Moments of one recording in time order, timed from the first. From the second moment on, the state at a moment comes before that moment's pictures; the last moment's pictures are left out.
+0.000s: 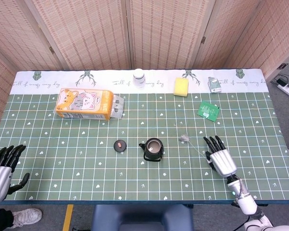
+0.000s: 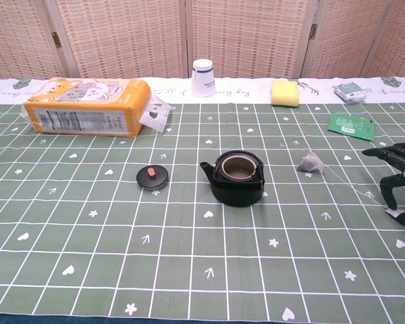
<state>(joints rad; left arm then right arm) -0.08 -1.07 0.00 -1.65 1.57 1.51 -0.02 0.31 -1.83 -0.04 -0.56 -1.65 1.37 0.11</state>
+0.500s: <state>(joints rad) -0.08 -1.06 0.00 -1.65 1.59 1.53 -0.03 0.32 -1.81 -0.04 -0.61 -1.65 1.40 0.07</state>
